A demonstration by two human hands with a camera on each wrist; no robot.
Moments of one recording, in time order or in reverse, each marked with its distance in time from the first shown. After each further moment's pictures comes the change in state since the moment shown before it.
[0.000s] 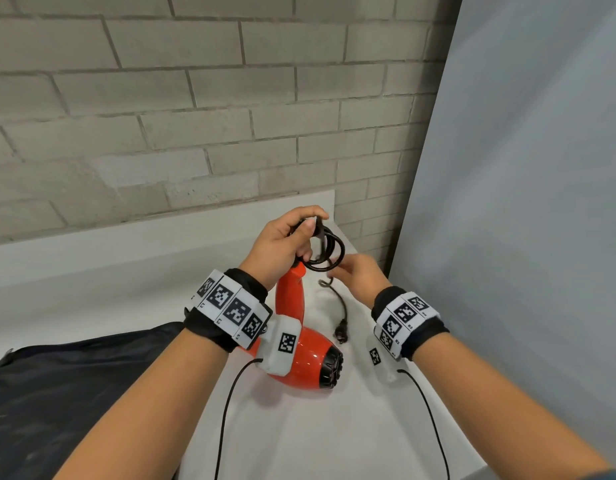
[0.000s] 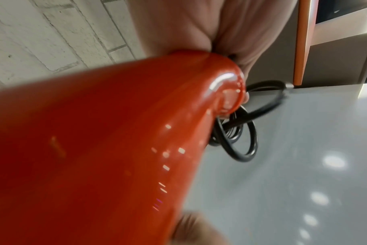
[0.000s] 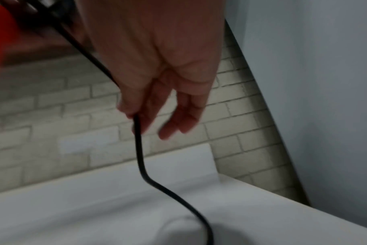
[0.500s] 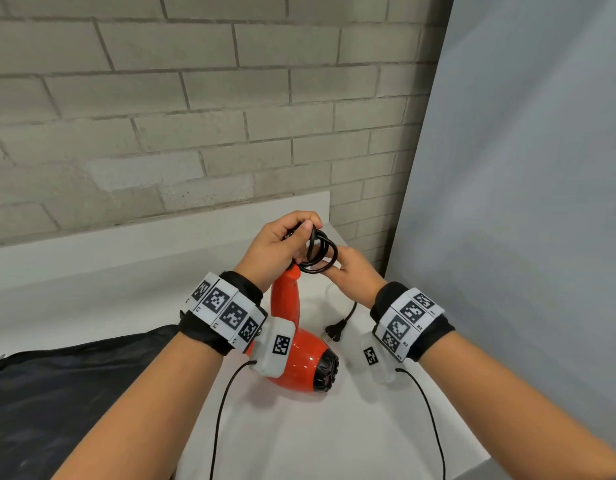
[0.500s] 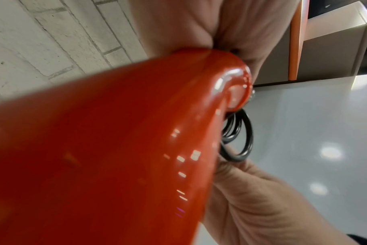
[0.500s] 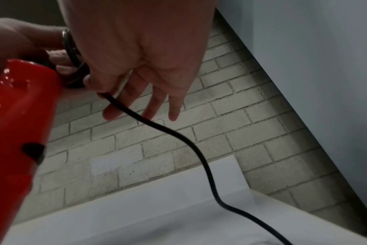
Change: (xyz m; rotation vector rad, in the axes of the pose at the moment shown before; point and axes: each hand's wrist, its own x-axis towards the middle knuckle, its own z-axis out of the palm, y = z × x) left_hand -0.002 0.002 0.000 0.101 0.005 0.014; right_hand -0.016 -0.036 -0.009 0.085 -0.056 -0.300
